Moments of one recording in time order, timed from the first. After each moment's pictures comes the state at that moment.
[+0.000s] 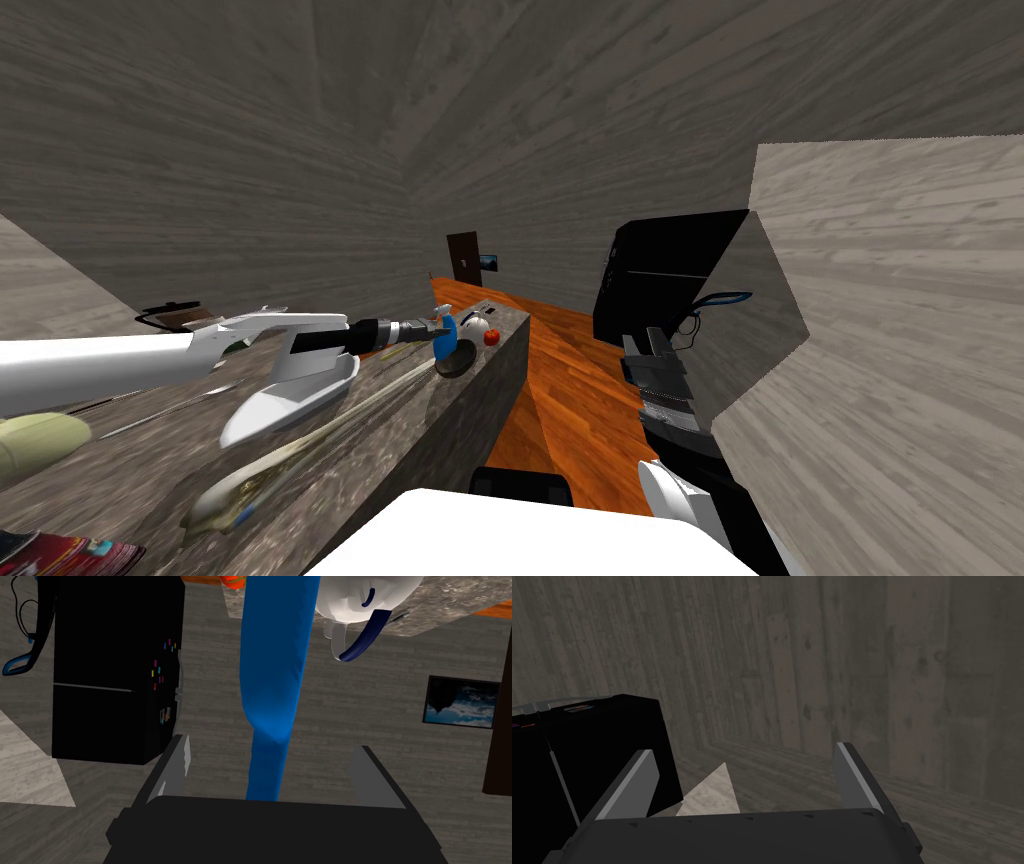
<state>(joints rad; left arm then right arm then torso) 0.28 1.97 -0.21 -1.97 0.54 -0.26 -0.43 0.54 -0.03 -0.05 -2.22 -0.07 -0.53 0.08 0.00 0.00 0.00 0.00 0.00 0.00</state>
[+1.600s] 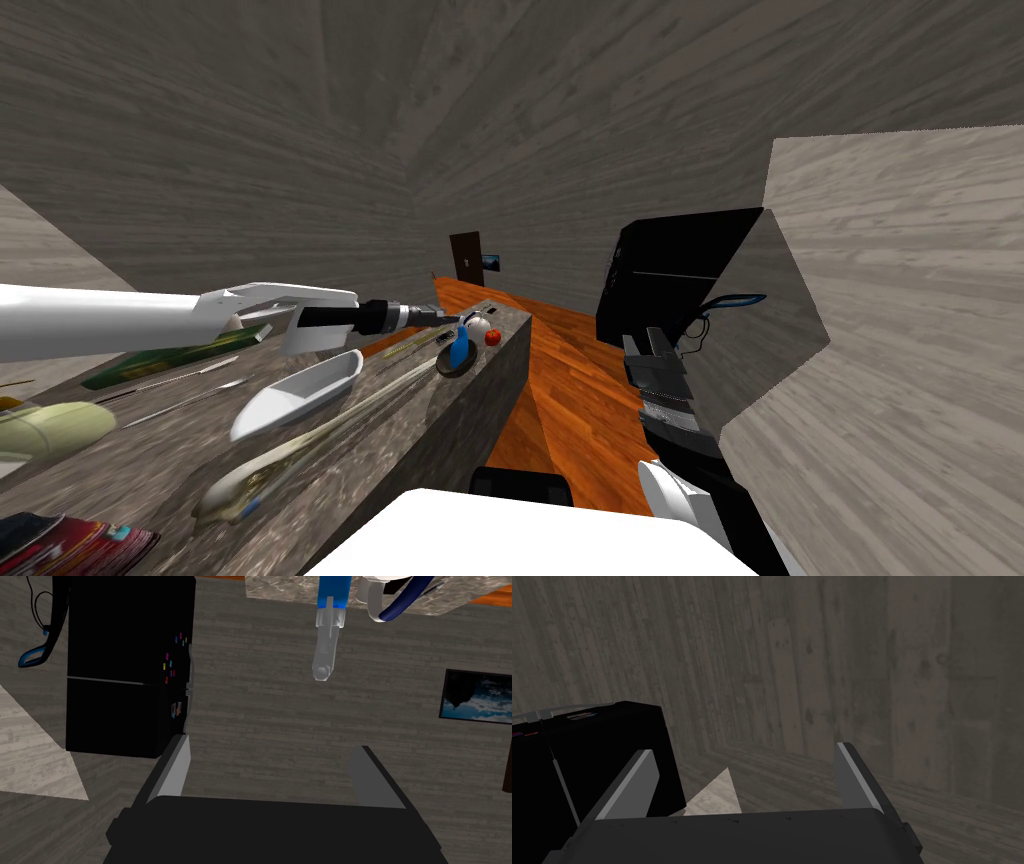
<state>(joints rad) 0.21 2.14 -0.16 -2.04 0.65 -0.26 -0.37 0.54 -0.03 -0.05 -2.22 -0.07 -0.53 0.08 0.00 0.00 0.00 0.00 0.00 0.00</state>
